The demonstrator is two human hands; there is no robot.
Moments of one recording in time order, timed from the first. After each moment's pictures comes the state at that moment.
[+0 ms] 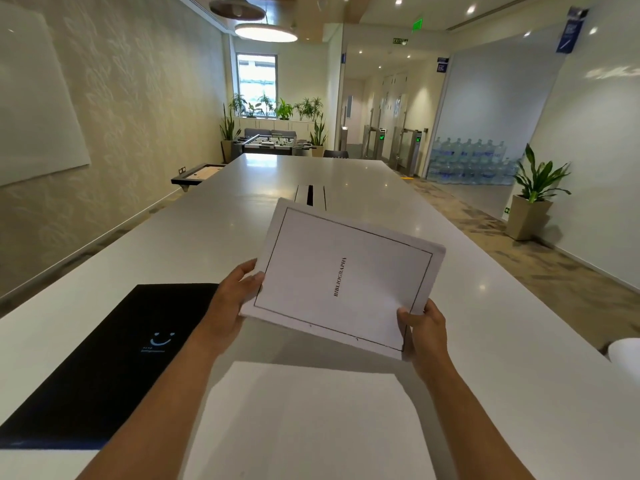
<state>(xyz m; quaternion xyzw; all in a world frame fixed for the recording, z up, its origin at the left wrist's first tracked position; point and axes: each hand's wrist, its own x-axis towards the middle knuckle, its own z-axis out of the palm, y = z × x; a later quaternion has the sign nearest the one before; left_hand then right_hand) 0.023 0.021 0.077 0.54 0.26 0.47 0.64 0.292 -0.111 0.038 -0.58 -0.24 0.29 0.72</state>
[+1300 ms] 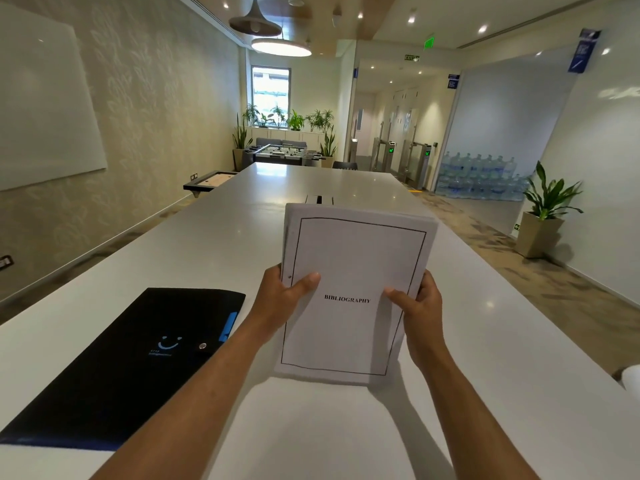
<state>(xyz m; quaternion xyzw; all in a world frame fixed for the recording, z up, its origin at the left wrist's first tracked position) 0.066 0.004 0.103 0.66 0.28 0.48 0.51 0.266 -0.101 0.094 -0.51 -0.42 0.22 0.72</state>
